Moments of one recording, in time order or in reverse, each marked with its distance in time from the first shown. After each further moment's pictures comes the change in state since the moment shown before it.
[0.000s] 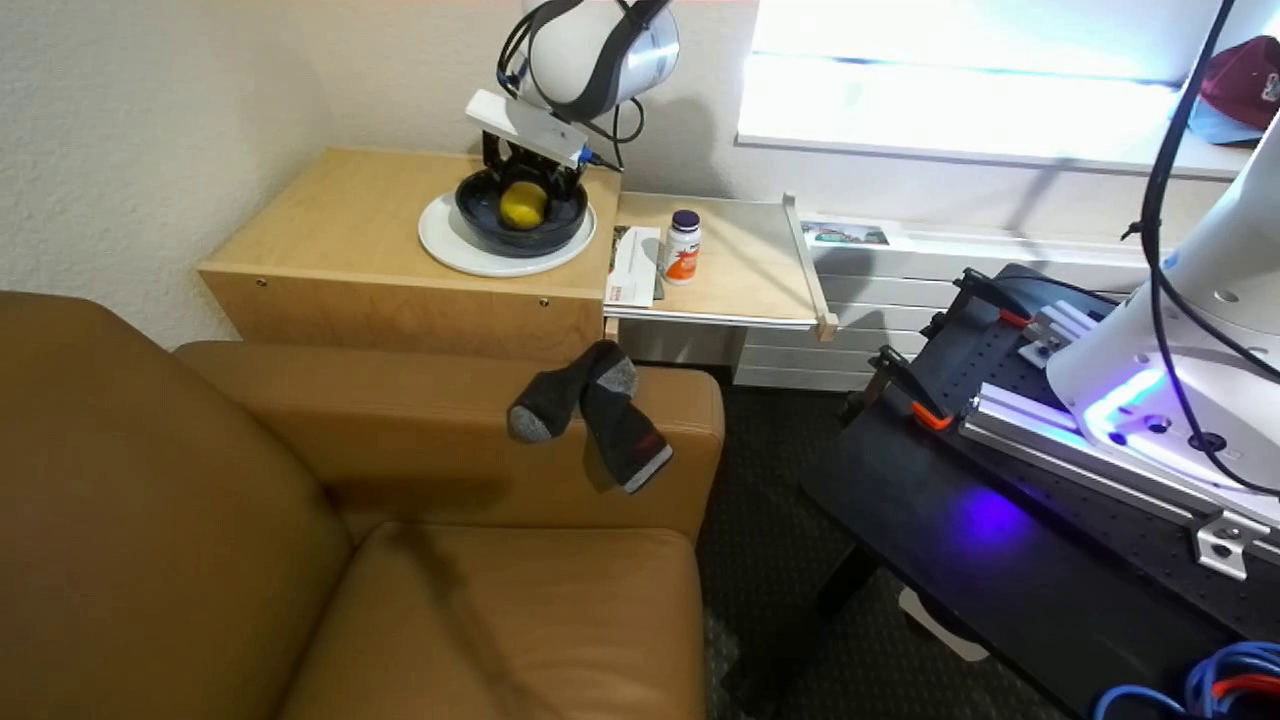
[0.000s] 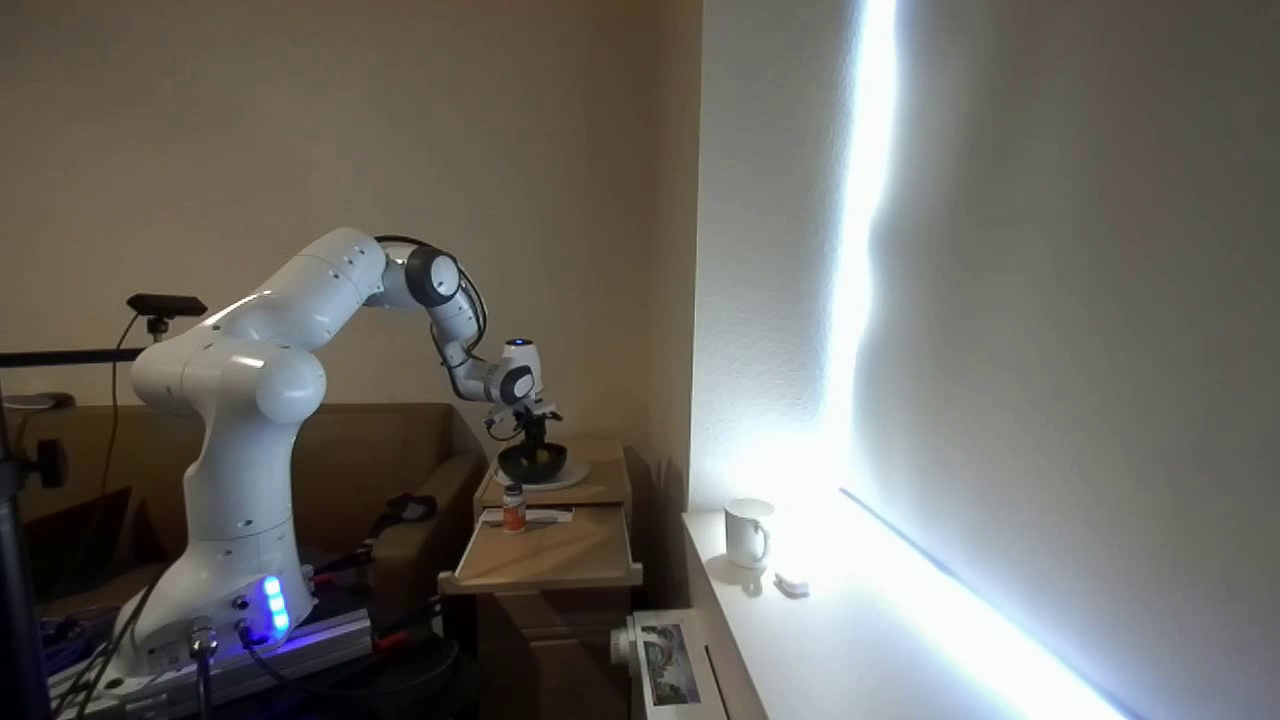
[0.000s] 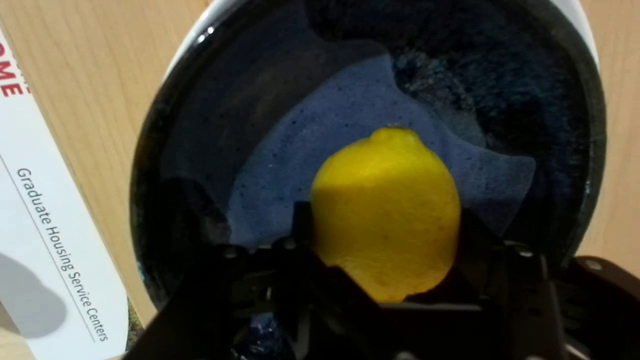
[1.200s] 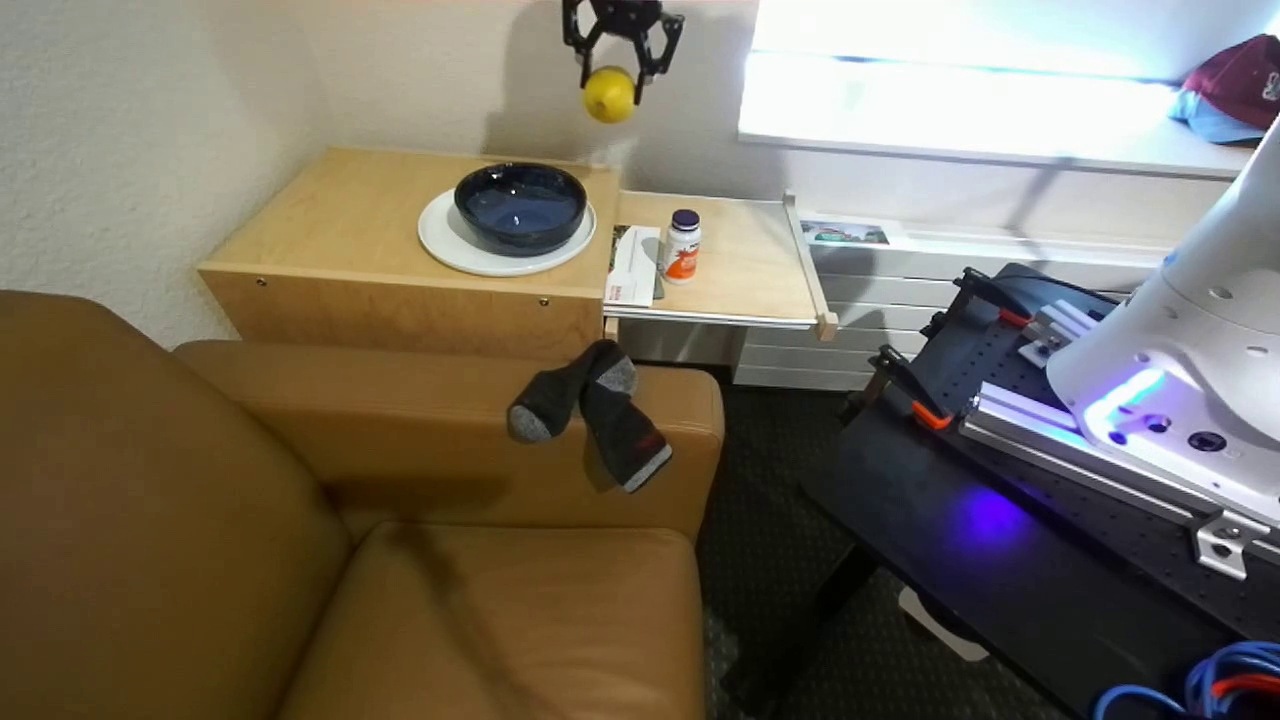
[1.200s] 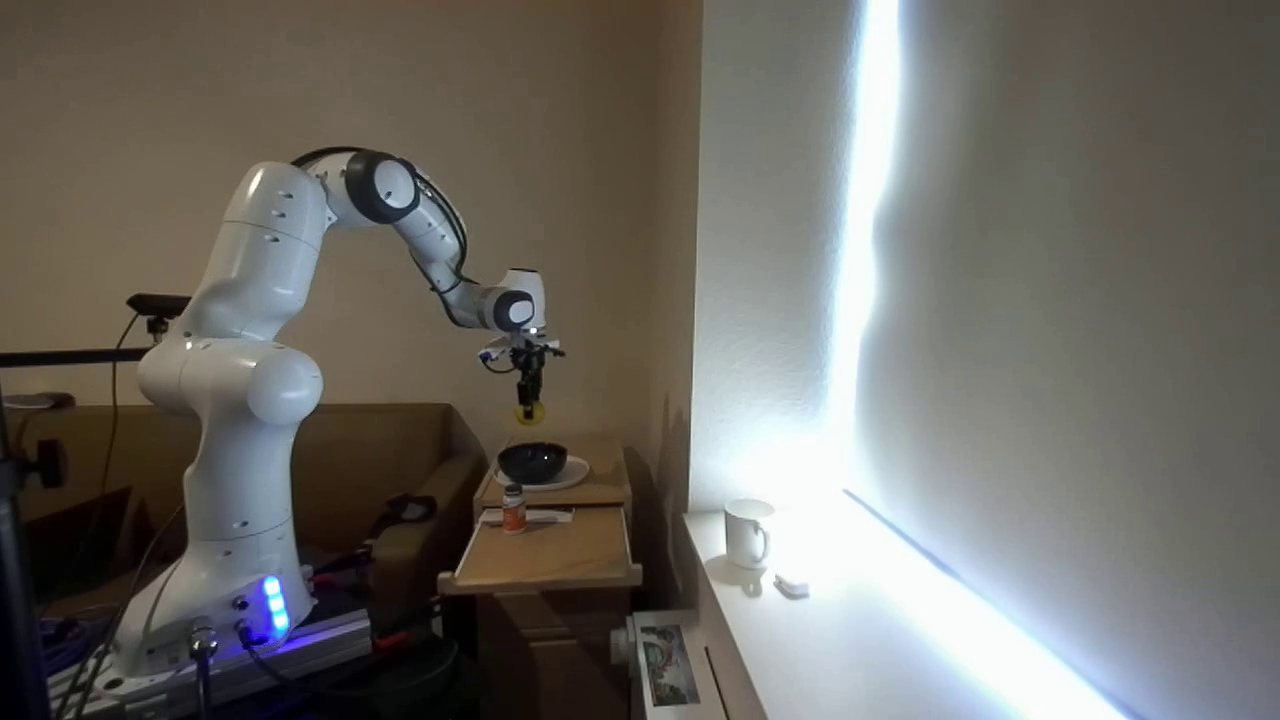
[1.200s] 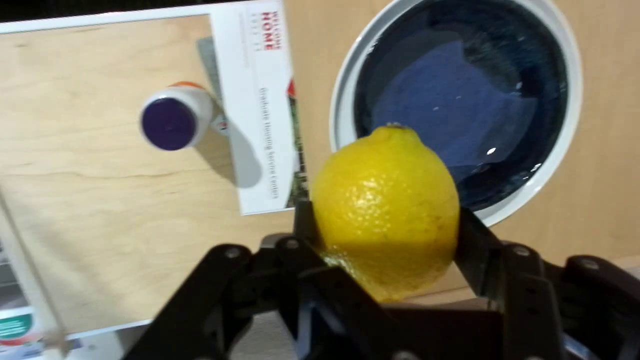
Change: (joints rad) arm -0.075 -0.540 -0.023 -0.381 0.016 -0.303 -0.156
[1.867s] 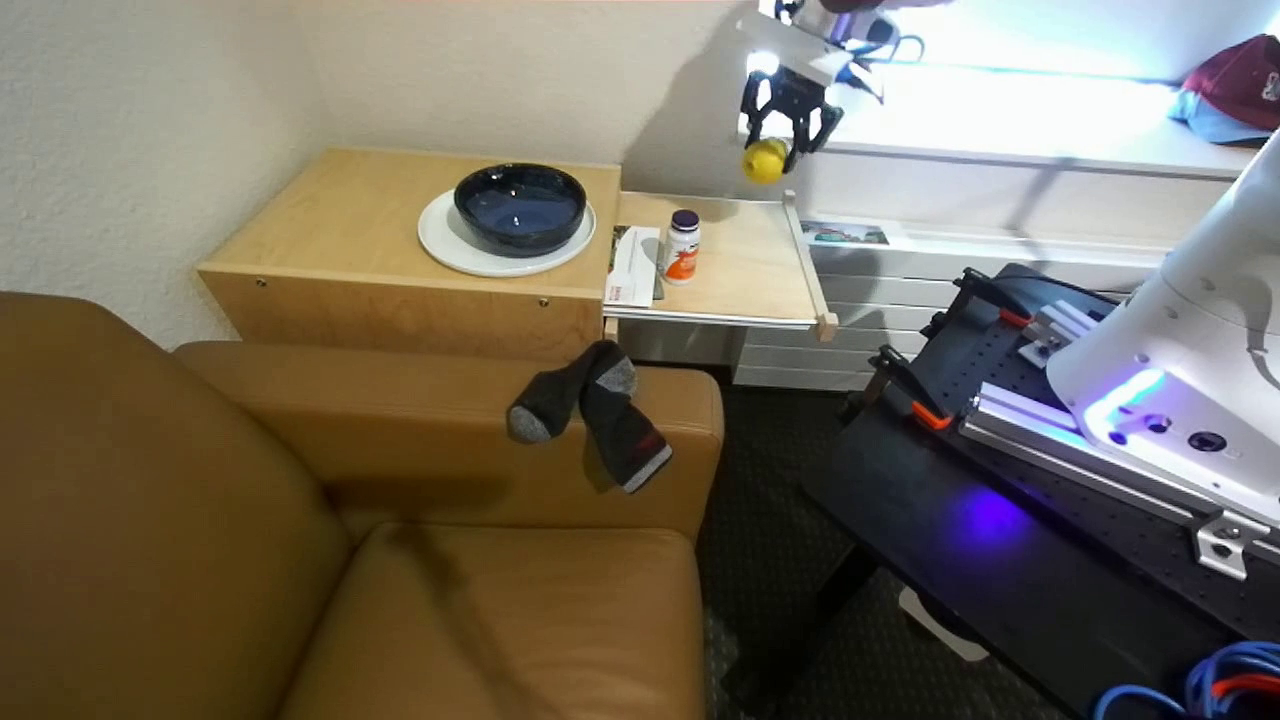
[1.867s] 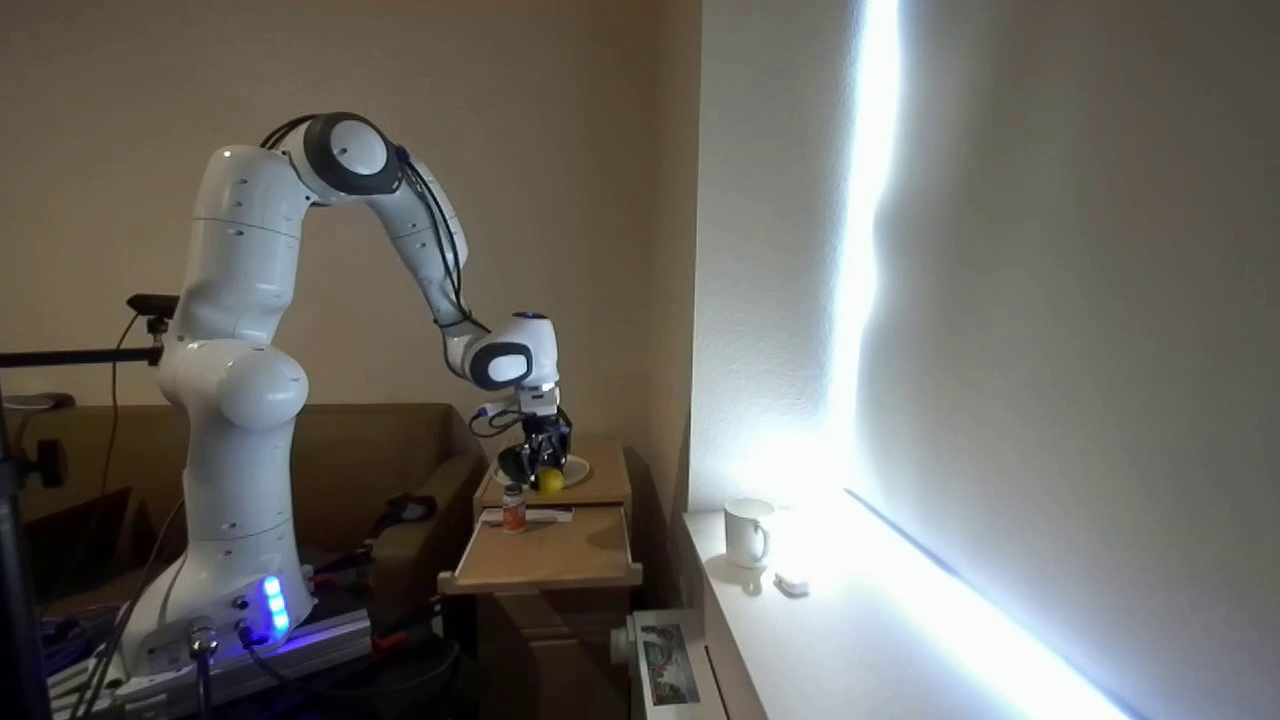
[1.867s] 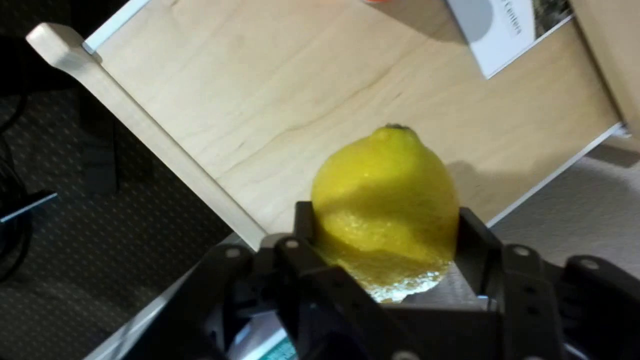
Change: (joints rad) arm -0.221 -0.149 -0.072 -0.555 0.130 0.396 0.134
